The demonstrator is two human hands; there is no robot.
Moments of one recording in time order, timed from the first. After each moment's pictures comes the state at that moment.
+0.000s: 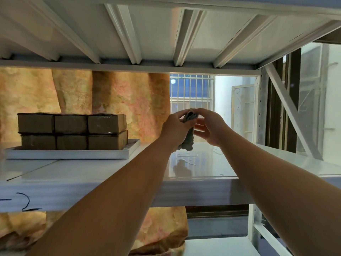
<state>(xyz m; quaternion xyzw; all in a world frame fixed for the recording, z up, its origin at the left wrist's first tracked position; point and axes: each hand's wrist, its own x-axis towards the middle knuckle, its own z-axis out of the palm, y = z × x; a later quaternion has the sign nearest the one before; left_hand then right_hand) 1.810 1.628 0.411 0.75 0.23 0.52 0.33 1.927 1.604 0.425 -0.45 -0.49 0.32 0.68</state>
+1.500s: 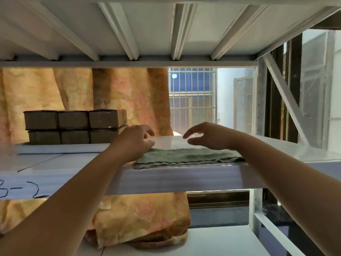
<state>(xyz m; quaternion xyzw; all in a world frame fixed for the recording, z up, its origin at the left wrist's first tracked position) 1.712 1.612 0.383 0.84 0.43 0.33 0.02 1.932 1.549 0.399 -0.64 -0.74 -0.04 0.21</state>
